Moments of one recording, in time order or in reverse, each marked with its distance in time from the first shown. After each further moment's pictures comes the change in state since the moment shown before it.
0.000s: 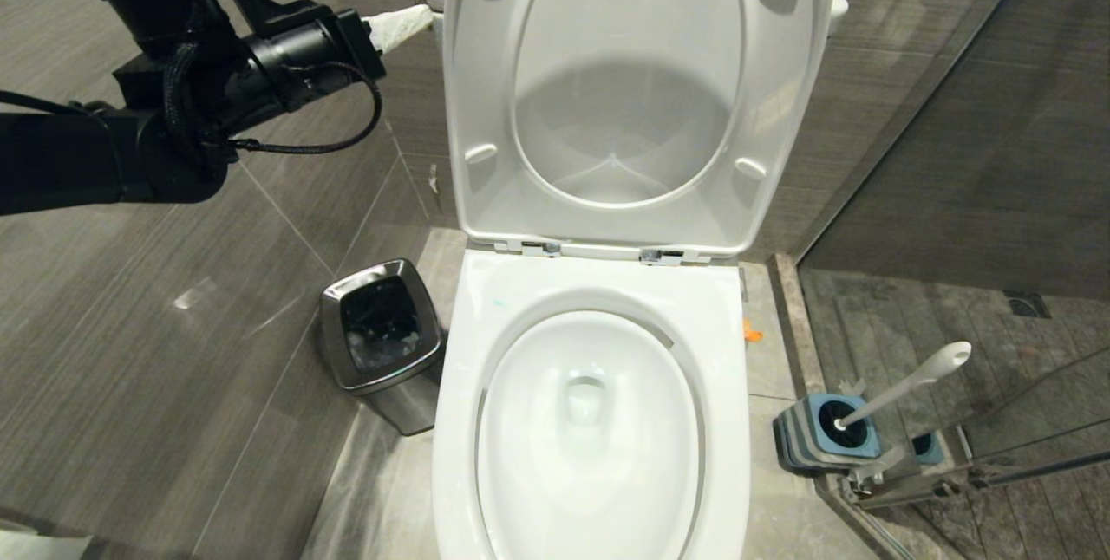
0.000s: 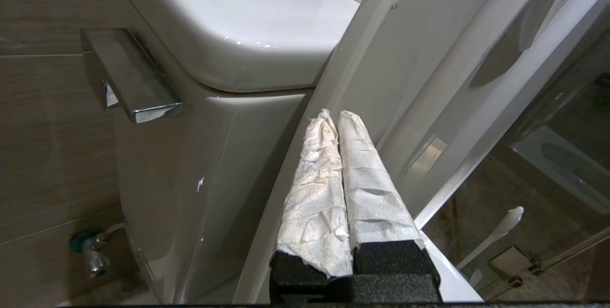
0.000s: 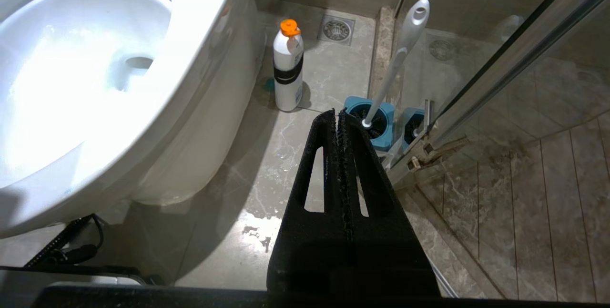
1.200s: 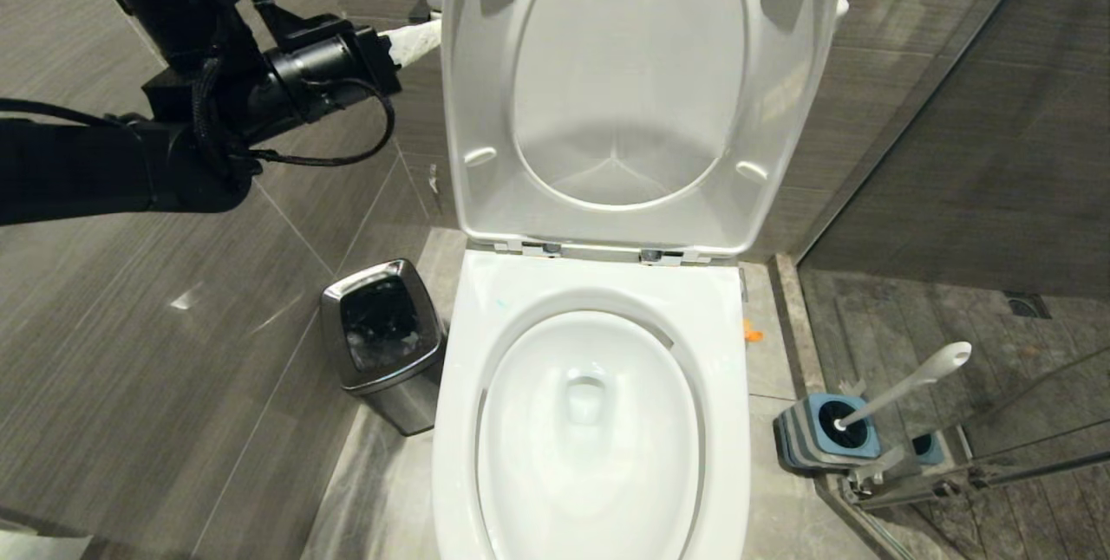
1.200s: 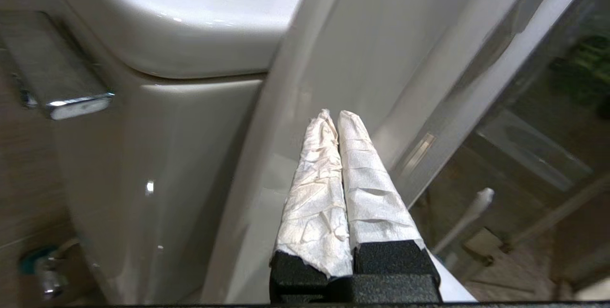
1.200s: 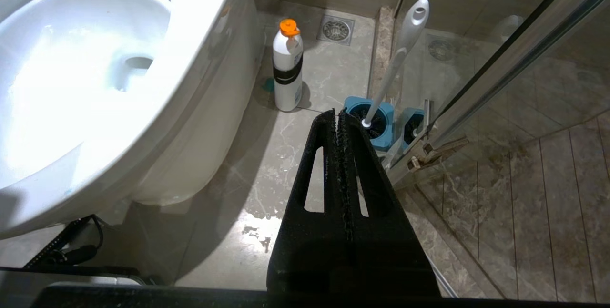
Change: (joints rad) left arm -0.027 0.024 0.013 -0.046 -0.092 -0.013; right arm 0.000 0.000 0.000 0.000 0.000 0.000
